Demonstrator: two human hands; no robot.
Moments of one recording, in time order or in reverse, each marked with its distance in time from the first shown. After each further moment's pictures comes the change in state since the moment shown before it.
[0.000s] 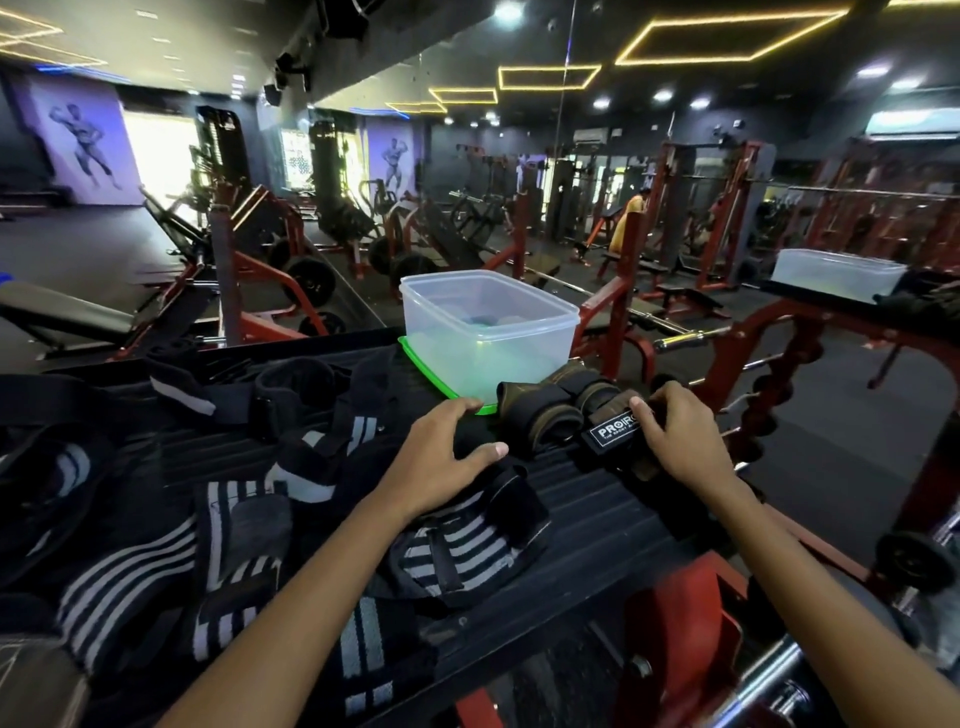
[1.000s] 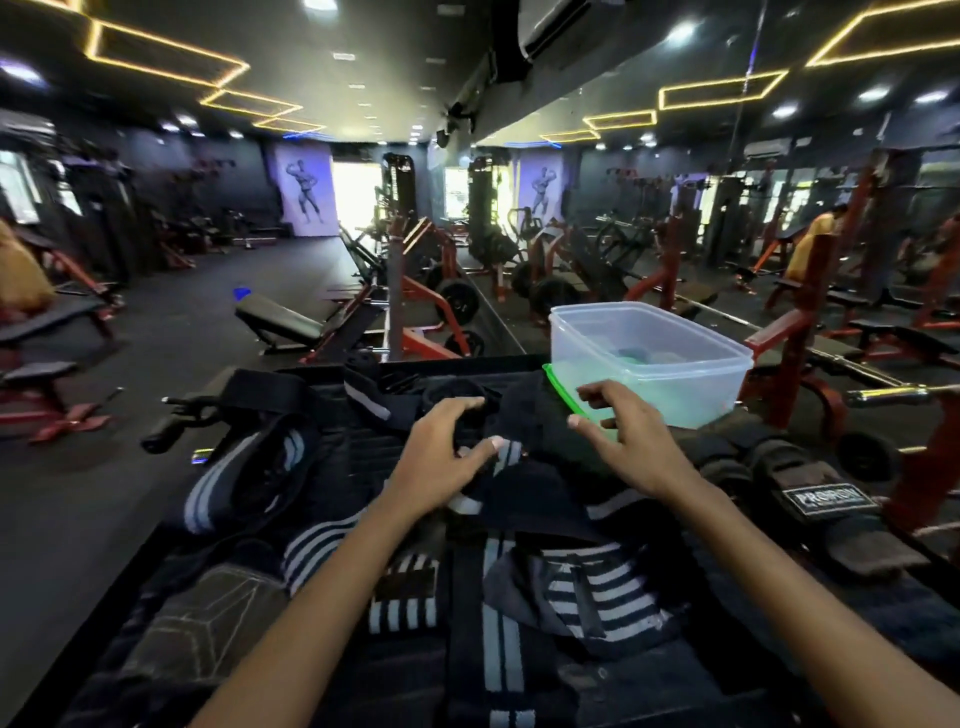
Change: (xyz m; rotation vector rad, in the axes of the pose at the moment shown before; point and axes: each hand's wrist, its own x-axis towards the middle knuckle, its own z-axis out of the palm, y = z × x) left_hand -0.038 -0.042 -0.111 0.162 0.273 -0.133; right_hand 0.003 -0.186 0.059 0.468 -0.346 -0.470
